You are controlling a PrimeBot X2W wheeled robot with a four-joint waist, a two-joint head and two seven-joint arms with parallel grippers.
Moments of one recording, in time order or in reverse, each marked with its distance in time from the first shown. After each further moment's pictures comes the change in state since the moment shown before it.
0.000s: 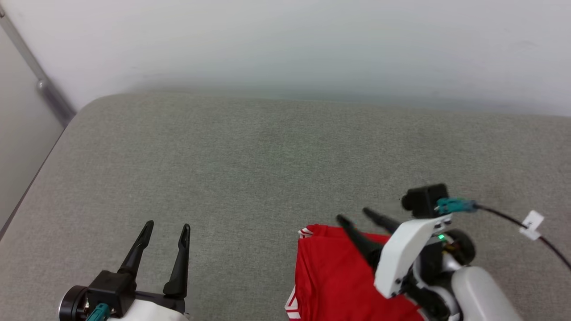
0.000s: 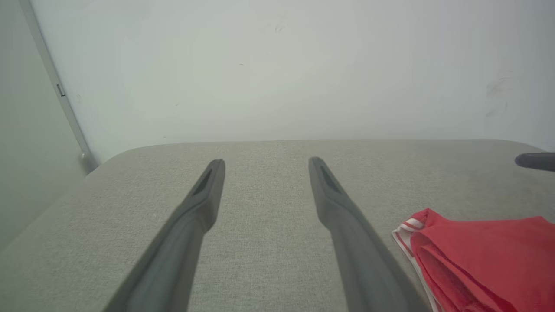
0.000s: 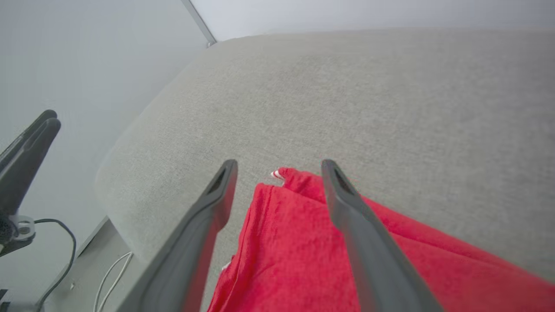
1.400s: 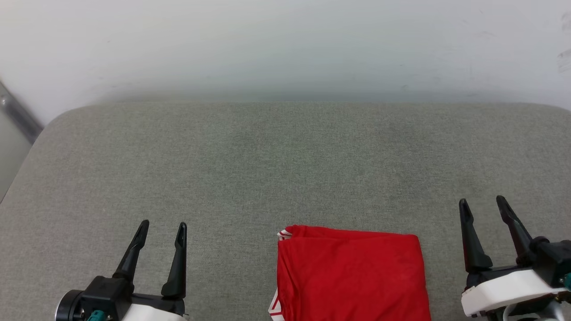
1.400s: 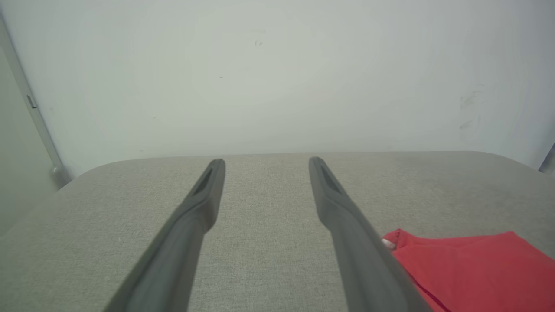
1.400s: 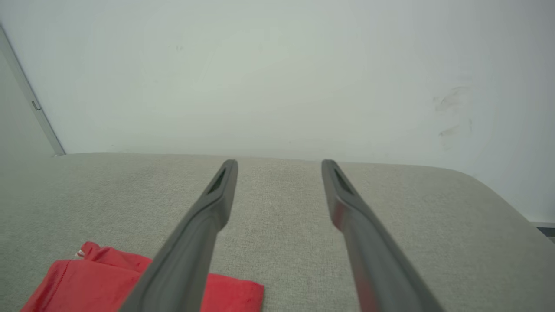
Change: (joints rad) left arm 0.030 -0.041 0.026 -0.064 0.013 0.000 0.000; right arm 0.242 -0.047 -0.339 -0.173 -0.371 0.000 -0.573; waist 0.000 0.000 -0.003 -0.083
